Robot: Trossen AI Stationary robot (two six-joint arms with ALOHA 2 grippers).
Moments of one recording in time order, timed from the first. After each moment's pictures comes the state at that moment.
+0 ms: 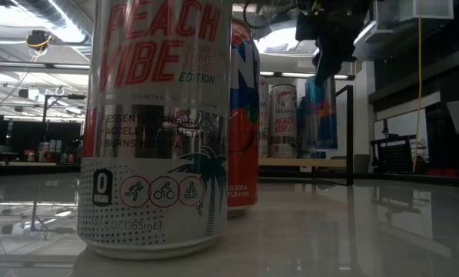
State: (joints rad) left arm -0.13 1.24 1.34 -0.99 -0.10 -0.05; right arm -0.28 1.39 1.27 -0.98 -0.07 -0.09
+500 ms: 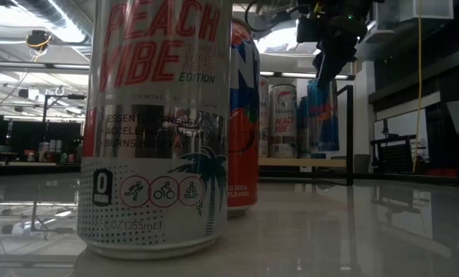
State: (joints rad) left arm -0.13 1.24 1.34 -0.99 -0.10 -0.05; right arm -0.30 1.39 1.27 -1.00 -0.06 -0.16
